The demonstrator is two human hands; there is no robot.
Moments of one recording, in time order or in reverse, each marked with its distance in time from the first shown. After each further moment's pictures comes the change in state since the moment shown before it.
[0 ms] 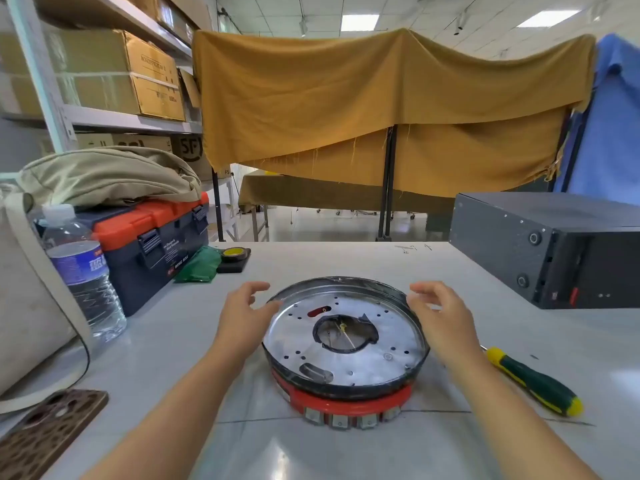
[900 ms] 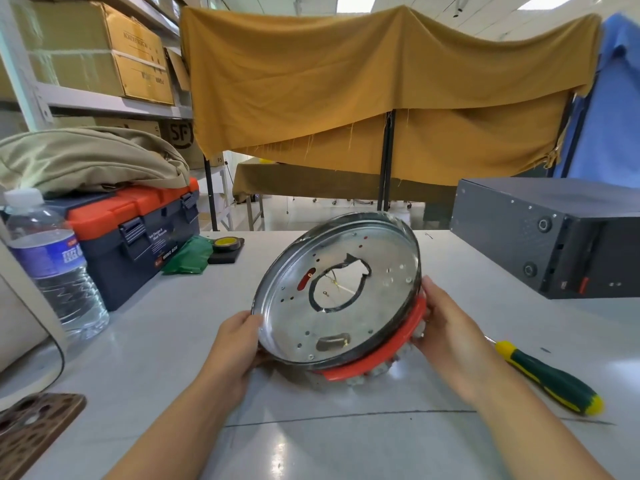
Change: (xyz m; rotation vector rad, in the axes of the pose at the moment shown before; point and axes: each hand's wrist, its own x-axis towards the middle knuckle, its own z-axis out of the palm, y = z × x) left_hand -0.015 -0.024 0.014 -0.482 -0.115 -0.351; right_hand -0.011 0.001 0.002 0.648 -0.377 0.274
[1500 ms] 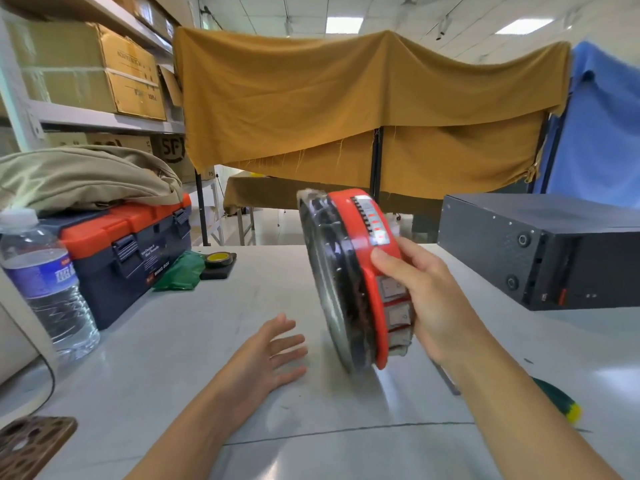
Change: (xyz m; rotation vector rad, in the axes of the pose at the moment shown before) left_hand -0.005 -0.001 0.010 -0.172 -0.343 -0.094; right_hand -0.008 -0.062 0.046 -0.178 -0.107 -0.280
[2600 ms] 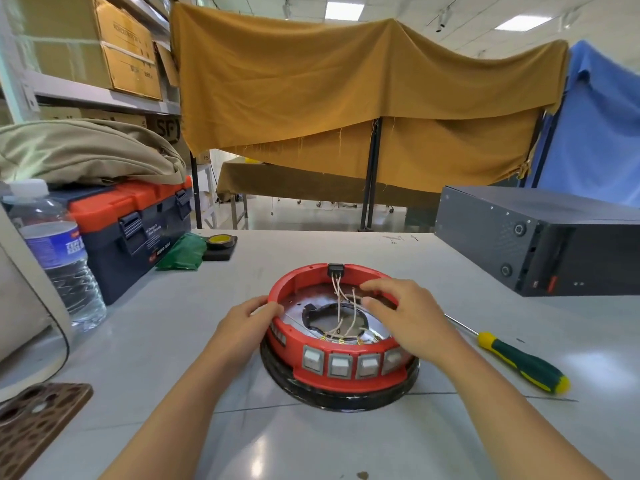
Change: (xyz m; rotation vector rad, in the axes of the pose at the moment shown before) left_hand -0.007 0.016 -0.027 0.551 0.192 0.152; right_hand -0.011 0.043 0.007 -1.005 -0.002 -0.008
